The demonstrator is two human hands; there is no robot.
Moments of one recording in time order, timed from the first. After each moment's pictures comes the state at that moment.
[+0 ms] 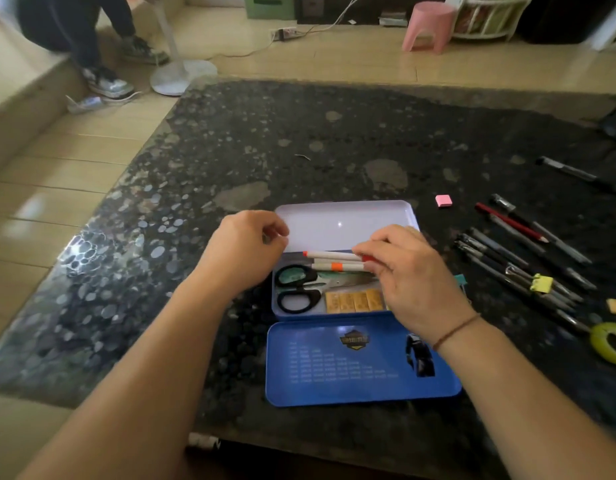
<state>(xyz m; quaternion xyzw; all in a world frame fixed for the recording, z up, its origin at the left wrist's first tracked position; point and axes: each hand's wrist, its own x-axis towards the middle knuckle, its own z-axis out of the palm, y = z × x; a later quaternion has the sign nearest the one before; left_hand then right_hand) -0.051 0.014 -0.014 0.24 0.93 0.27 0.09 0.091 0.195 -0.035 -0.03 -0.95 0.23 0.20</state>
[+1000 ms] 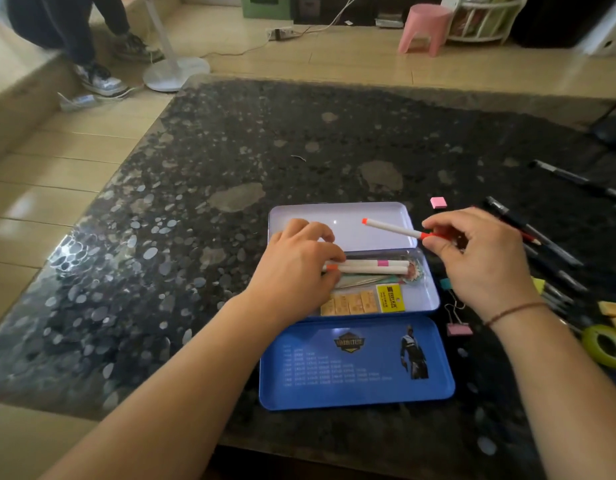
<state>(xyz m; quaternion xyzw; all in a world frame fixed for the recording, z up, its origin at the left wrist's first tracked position) -0.009 0.050 -0.031 0.45 0.87 0.19 0.00 0.109 0.251 -0.017 -0.20 -0.92 0.25 0.23</state>
